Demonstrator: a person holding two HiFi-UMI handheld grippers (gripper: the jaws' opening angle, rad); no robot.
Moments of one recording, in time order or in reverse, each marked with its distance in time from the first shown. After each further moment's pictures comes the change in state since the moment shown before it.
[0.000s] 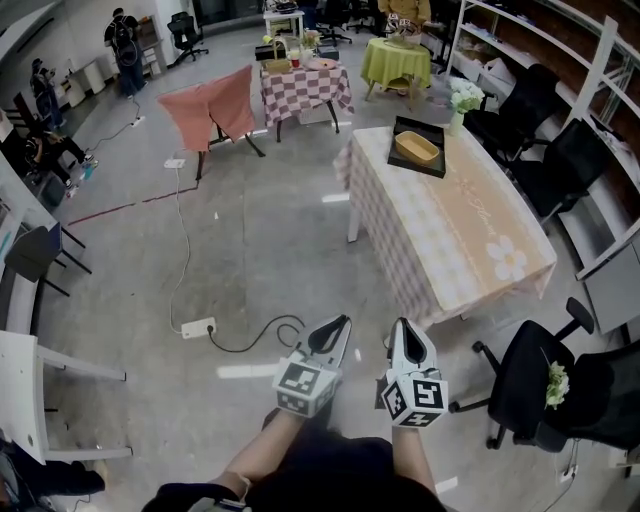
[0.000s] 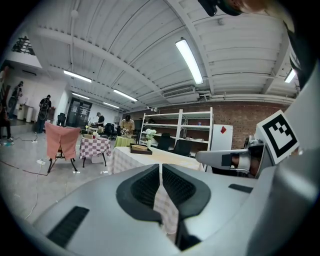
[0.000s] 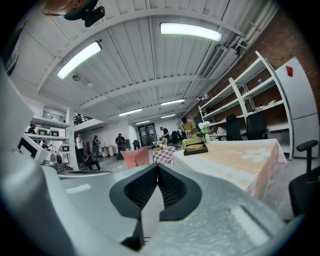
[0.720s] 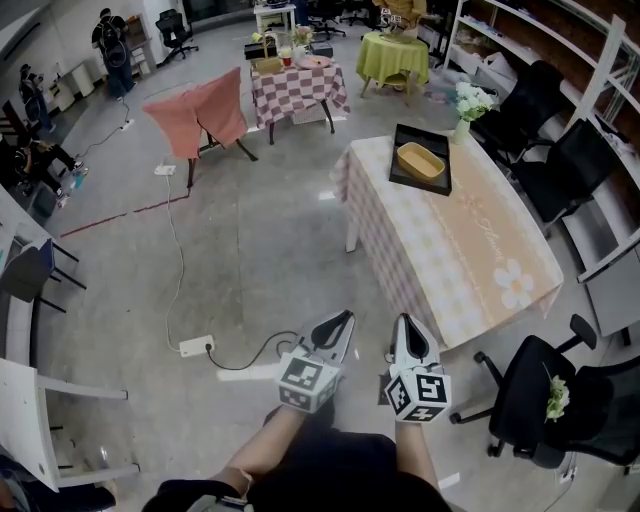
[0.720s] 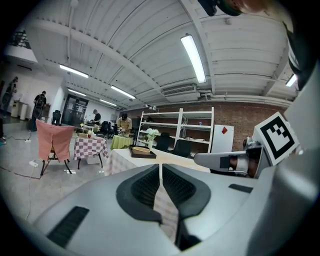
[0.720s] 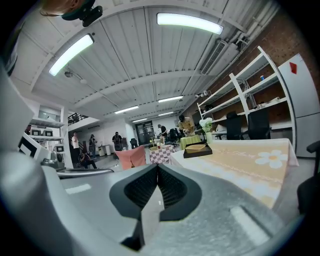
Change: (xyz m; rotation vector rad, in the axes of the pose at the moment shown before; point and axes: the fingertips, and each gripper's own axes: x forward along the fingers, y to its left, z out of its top) left arm 0.094 0.069 0.037 -0.009 0.014 -0.043; right arm 0.115 -0.026 0.024 0.011 0.028 -0.023
